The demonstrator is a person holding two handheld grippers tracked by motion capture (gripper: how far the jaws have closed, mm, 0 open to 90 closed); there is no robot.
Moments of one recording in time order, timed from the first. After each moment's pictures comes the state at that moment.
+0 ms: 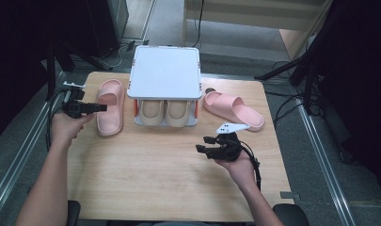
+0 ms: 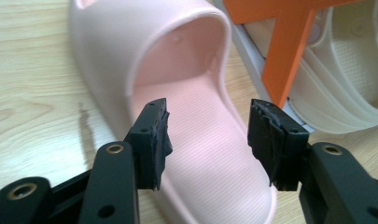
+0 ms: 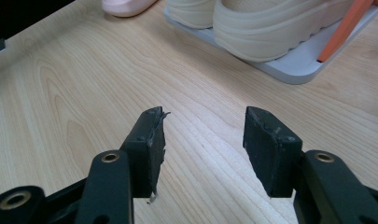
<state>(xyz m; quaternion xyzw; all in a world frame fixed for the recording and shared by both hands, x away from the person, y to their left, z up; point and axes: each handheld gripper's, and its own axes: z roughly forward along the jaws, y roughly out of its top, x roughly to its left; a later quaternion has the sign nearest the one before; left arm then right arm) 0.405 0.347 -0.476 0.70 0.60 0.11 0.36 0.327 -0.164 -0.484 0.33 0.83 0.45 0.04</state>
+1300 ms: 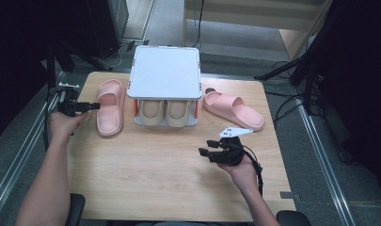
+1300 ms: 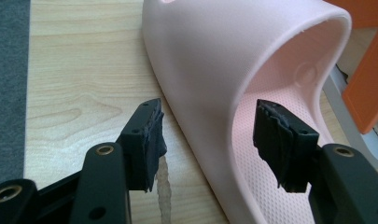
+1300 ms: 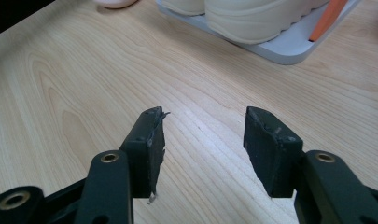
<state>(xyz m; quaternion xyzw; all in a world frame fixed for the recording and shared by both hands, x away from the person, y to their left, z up) 0.431 0.376 -0.508 0.68 0.63 0.13 0.35 0.317 -0.175 -0.490 0.35 0.83 0.44 0.05</state>
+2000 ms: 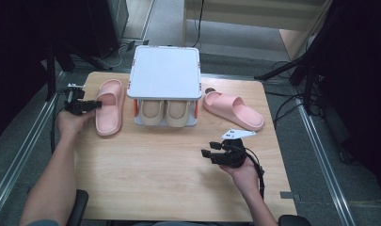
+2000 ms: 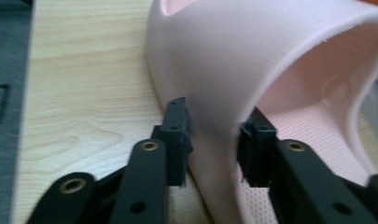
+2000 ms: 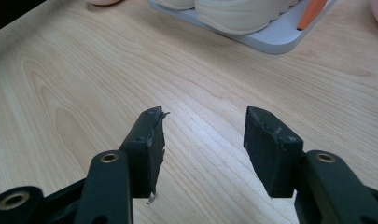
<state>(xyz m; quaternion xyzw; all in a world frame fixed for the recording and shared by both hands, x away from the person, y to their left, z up) 0.442 0.363 -0.520 0.68 0.62 0.19 0.33 0.312 -0.180 -0.493 0.37 0.82 0.43 0.05</state>
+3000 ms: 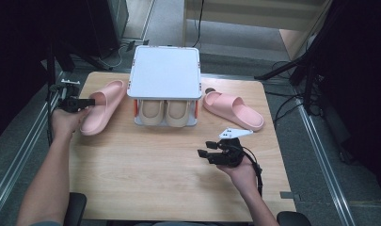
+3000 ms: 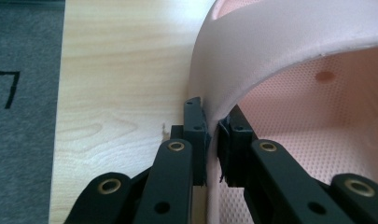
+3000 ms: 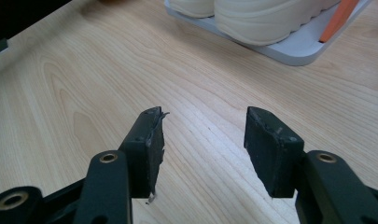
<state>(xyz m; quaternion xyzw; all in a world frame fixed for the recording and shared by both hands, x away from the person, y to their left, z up) 0.432 0.368 -0.491 0.66 0.65 0.17 0.34 0.312 -0.171 -0.489 0.35 0.82 0.45 0.04</state>
